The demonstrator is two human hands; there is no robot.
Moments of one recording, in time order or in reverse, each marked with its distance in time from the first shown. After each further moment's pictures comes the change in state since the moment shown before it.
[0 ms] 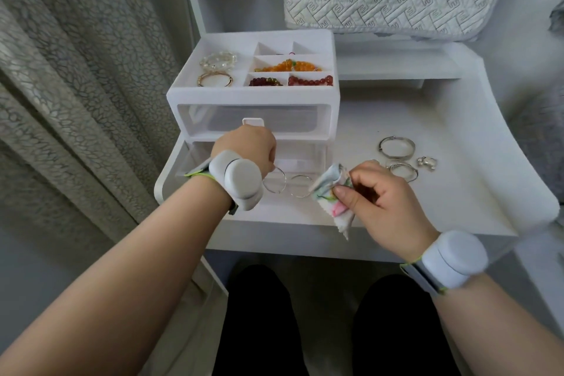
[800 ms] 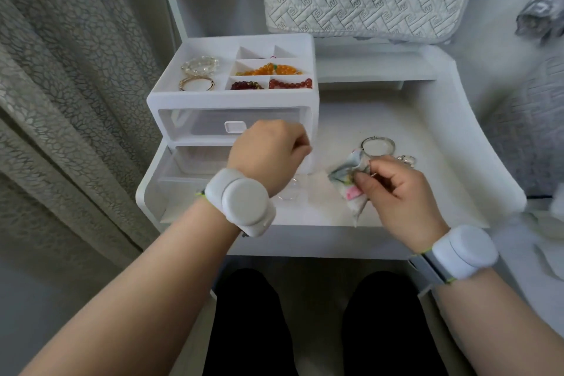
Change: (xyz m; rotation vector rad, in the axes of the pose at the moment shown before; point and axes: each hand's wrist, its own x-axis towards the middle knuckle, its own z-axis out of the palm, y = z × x) left_hand -0.030 0.049 -0.008 -0.318 0.319 0.253; right_hand -0.006 0.015 -0.030 -0.055 0.162 0.027
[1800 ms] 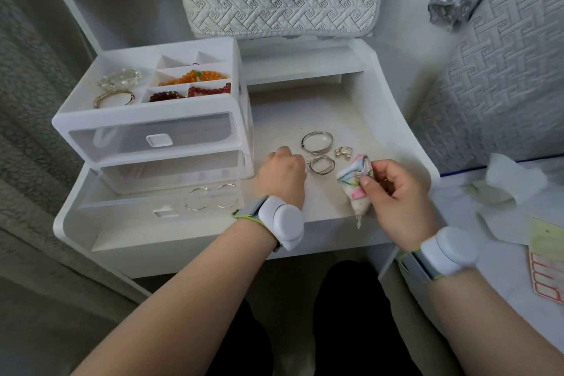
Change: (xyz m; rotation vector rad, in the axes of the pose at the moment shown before) left_hand 0.029 0.062 0.112 0.179 -0.147 -0.004; right_hand -0.036 0.040 -0.059 0.175 0.250 0.329
